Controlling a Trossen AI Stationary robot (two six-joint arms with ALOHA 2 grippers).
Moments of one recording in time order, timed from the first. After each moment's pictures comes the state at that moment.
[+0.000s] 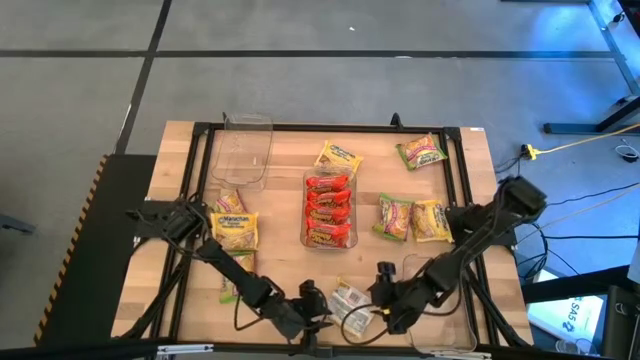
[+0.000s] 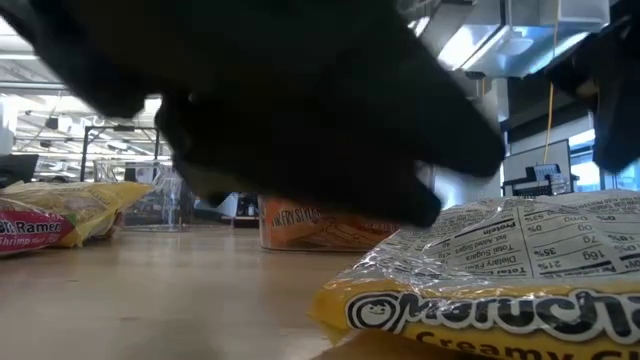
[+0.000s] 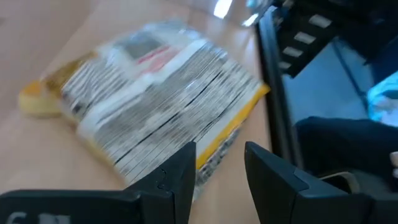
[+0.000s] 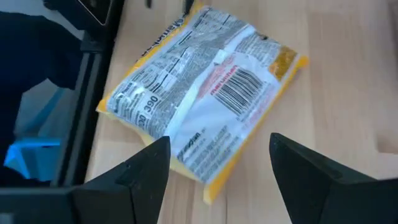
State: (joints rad) left arm -0.66 2.14 1.26 0.31 -0.45 -0.70; right arm 0.77 1.70 0.99 -0.25 0.28 0.61
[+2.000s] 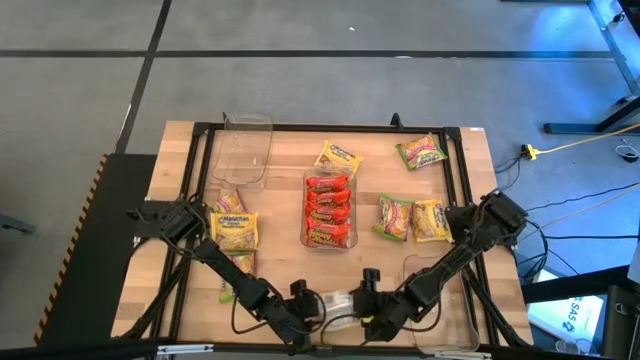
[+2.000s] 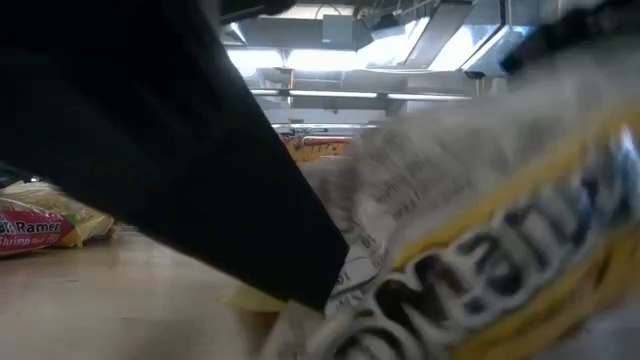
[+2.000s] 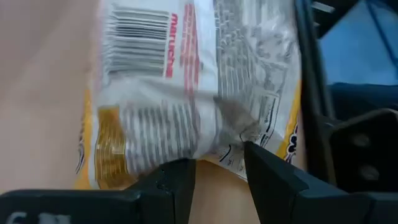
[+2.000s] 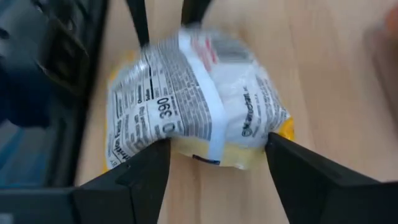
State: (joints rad) left arm -0.67 2.13 1.26 0.16 -0.44 -0.73; right arm 0.73 1.90 1.18 -0.23 0.45 0.61
